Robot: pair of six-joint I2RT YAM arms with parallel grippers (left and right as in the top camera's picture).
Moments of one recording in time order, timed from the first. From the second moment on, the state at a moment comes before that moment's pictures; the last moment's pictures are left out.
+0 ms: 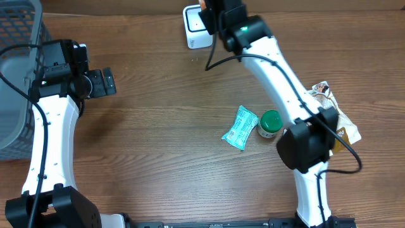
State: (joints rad) left arm 0.20 1.57 1.35 -0.79 -0.02 -0.02; right arm 0.48 2.25 2.24 -0.54 0.29 -0.29
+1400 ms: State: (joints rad) left arm 0.20 1.57 1.35 -0.79 -0.02 -0.02; right arm 0.57 2.61 2.24 -0.05 0.70 -0.93
